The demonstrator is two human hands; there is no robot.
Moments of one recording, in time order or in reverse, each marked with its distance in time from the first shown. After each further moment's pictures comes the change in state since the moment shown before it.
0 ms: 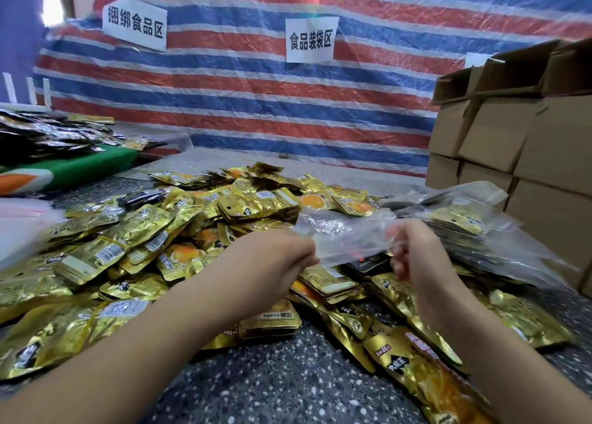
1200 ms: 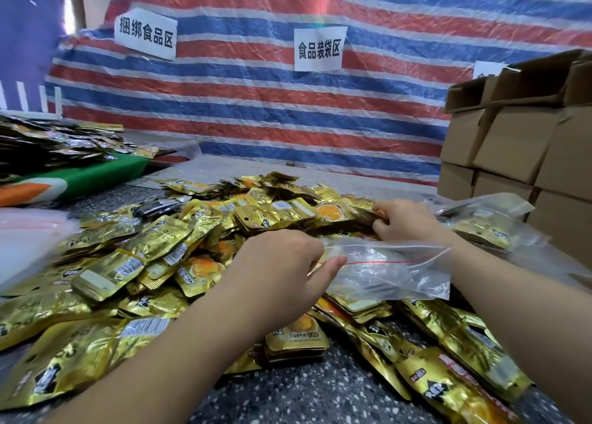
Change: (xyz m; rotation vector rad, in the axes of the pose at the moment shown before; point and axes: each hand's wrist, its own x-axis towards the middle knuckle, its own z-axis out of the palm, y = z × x) left_hand -0.002 -0.008 -0.006 0.074 0.230 -0.079; right_hand 0.143 0.000 0.010 -1.370 -0.124 -0.402
